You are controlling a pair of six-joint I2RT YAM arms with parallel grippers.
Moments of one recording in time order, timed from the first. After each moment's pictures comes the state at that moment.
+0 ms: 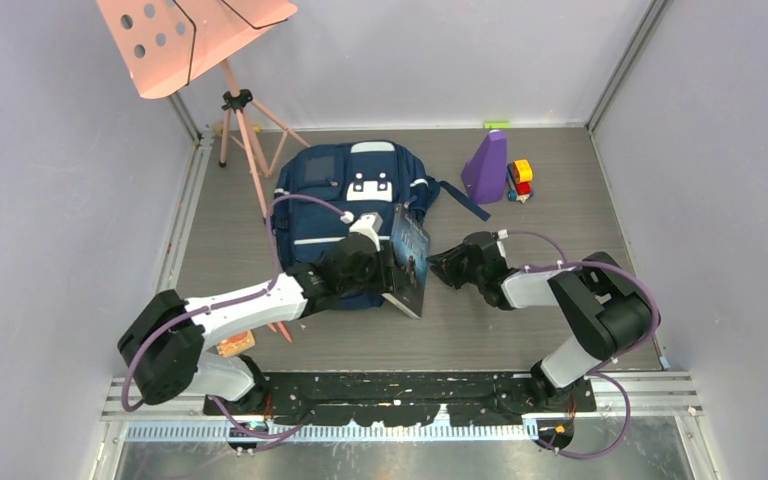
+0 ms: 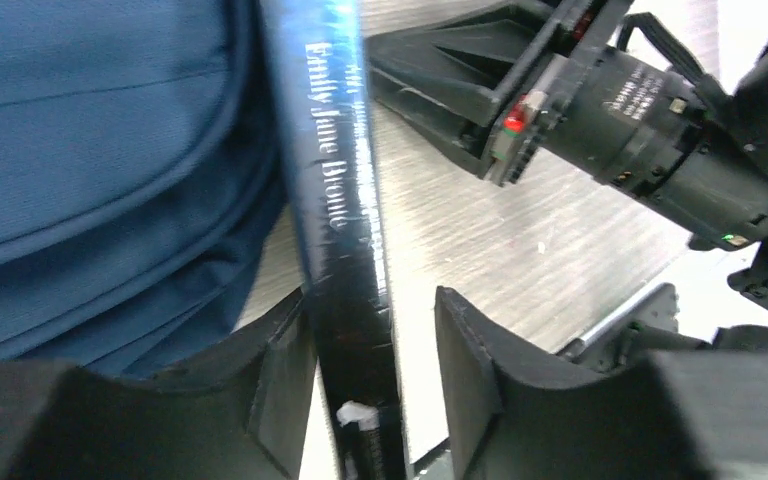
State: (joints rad) left arm -0.89 1.33 0.77 -0.07 -0.10 -0.79; right arm 0.50 1.59 0.47 0.44 -0.01 1.49
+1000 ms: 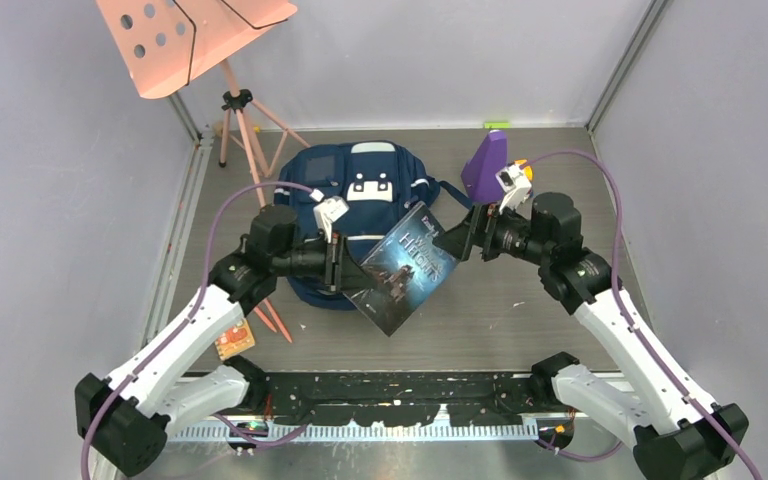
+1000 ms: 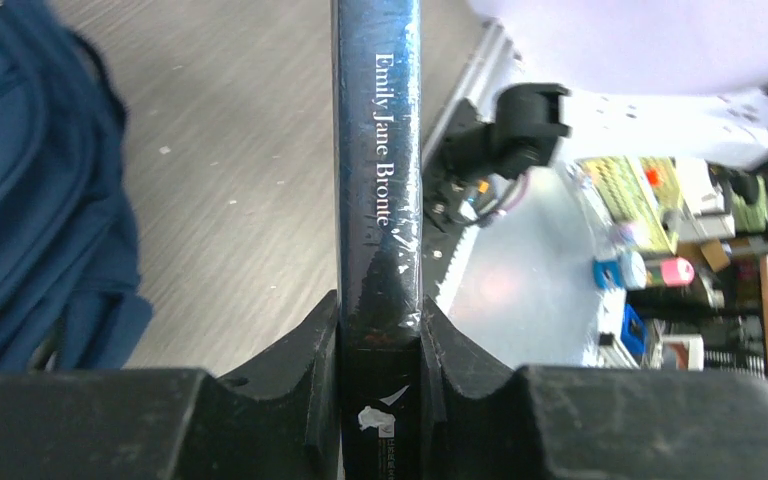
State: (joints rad) left arm -0.56 0.98 0.82 -0.30 0.70 -0.47; right arm 0.39 0.88 0.84 -0.30 -0.42 0.51
